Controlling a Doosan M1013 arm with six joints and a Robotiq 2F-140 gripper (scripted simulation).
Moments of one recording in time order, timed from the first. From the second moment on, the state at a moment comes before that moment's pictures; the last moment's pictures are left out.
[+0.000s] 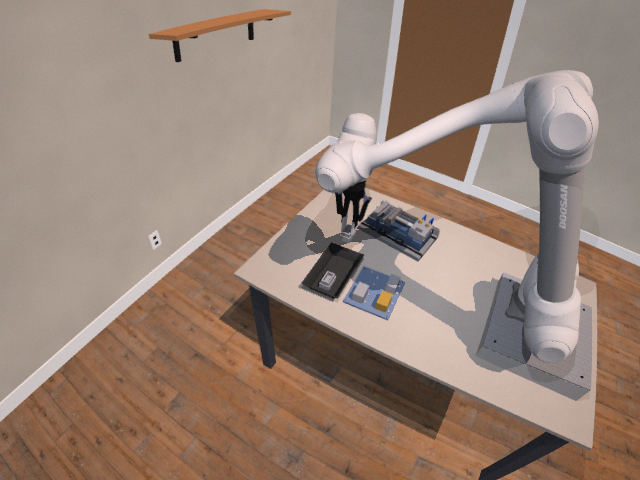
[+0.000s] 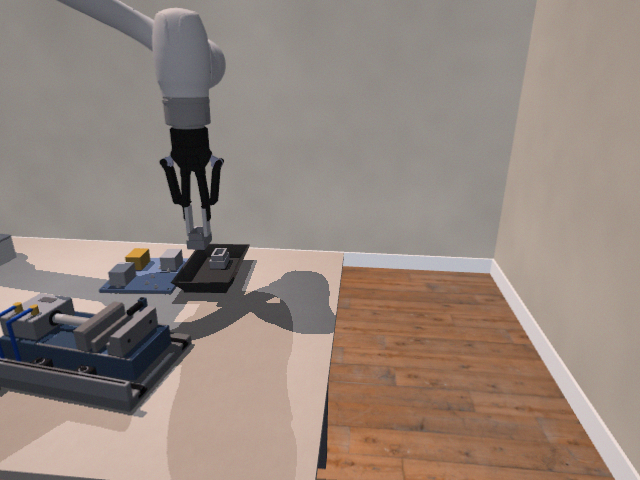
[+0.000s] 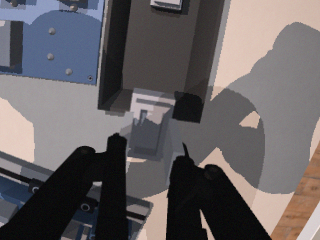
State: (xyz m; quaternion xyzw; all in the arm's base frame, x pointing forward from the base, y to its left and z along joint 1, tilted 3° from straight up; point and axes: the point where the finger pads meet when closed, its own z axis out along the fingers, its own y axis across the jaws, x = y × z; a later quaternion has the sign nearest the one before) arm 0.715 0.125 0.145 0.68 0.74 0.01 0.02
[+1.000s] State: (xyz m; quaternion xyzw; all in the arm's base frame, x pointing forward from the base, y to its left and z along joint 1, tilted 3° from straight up) arm 0.714 0.167 0.145 0.67 0.74 0.01 0.02
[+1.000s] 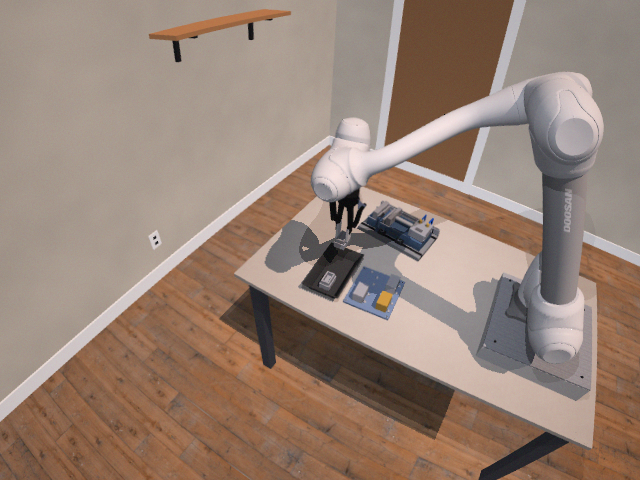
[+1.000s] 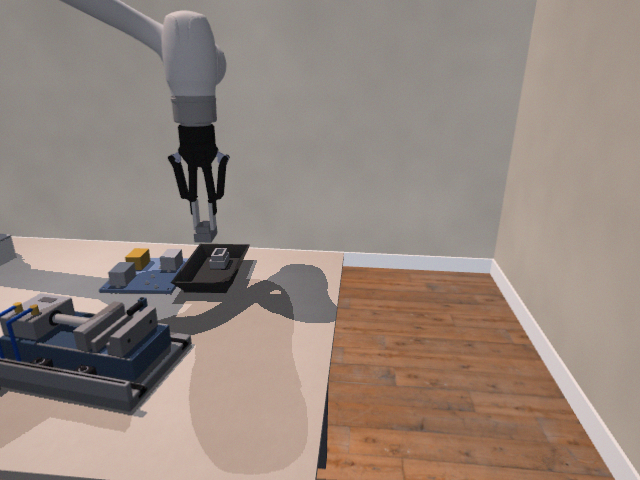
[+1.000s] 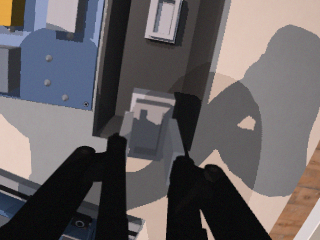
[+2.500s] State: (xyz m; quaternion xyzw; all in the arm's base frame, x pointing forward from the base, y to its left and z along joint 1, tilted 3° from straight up) arm 0.715 0.167 0.127 0.67 0.74 0.01 0.02
